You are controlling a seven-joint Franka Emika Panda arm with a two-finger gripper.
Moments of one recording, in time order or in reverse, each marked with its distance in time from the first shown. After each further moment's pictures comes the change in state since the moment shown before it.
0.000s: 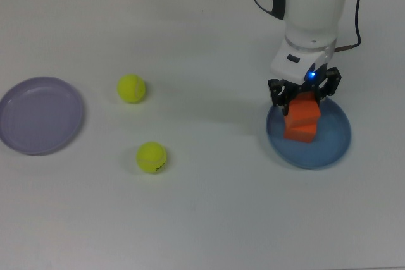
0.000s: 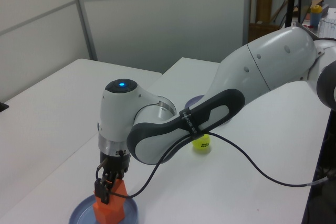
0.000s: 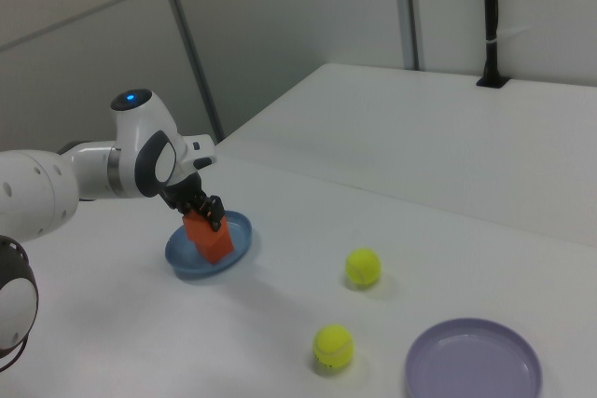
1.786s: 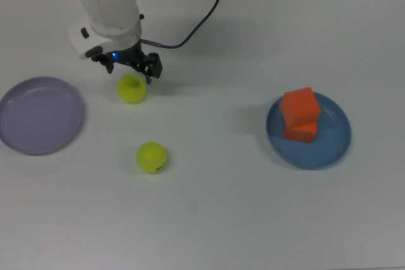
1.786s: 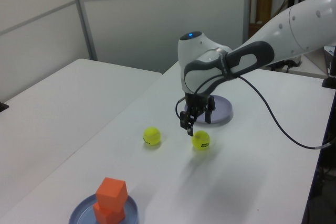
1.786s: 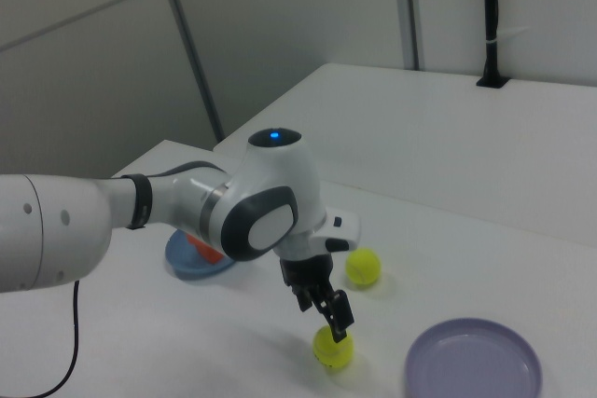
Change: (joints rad) arm -0.128 -0.264 -0.446 -0.345 0.122 -0.184 -0.177
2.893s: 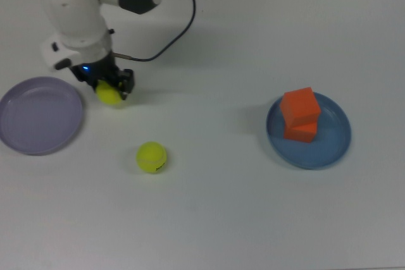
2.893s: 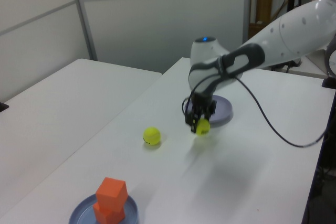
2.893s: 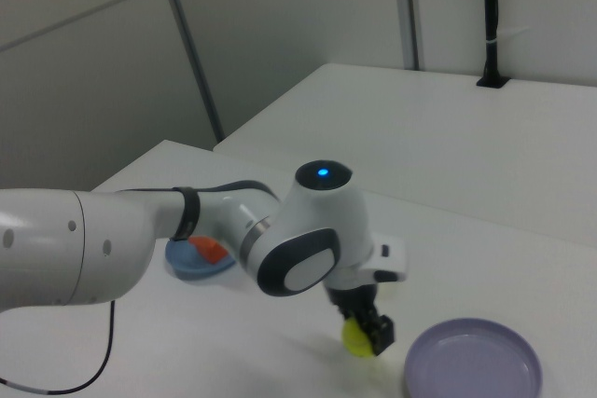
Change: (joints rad) arm -0.048 0.079 -0.082 0.027 0.169 0.142 -0.184
